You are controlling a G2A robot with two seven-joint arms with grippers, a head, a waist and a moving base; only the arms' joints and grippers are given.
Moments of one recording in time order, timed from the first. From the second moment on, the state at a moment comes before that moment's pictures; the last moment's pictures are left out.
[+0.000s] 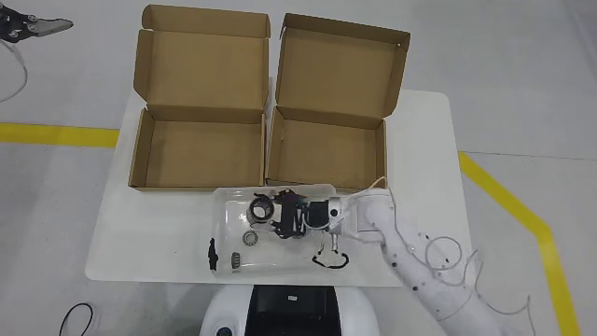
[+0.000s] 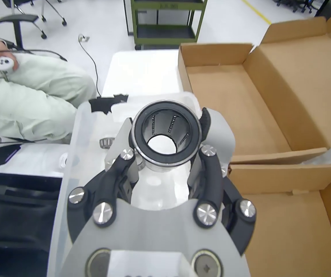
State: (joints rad) left arm 0.56 -0.16 -1.11 -1.50 0.89 -0.82 -0.11; right arm -1.14 -1.30 0.83 -1.55 -1.38 -0.89 -0.07
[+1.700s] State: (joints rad) left arm 0.56 -0.16 -1.11 -1.50 0.89 -0.82 -0.11; right arm -0.85 -1.33 1.02 -1.78 -1.01 -0.88 -0.17
